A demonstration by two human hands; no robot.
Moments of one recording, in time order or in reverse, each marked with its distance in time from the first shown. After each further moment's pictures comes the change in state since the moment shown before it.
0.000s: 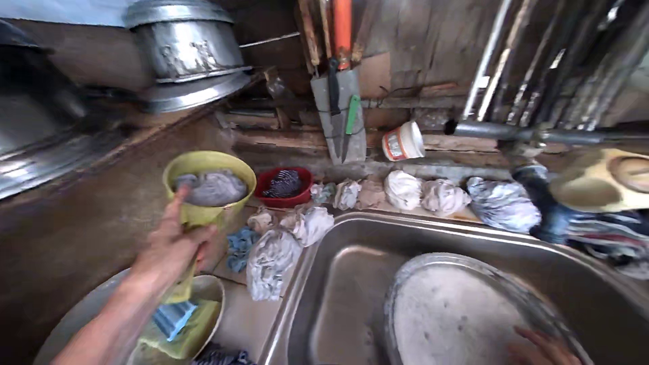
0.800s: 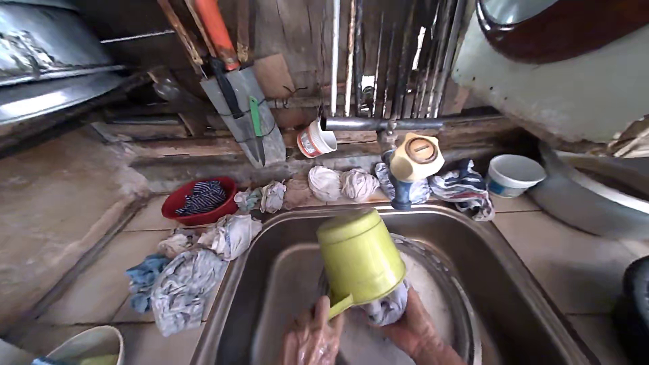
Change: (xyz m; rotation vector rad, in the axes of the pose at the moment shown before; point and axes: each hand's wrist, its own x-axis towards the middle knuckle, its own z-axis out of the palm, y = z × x) left_hand -0.210 -0.005 0.226 1.200 -0.463 0.872; right_hand 0.051 -0.096 0.027 2.077 -0.050 0.823
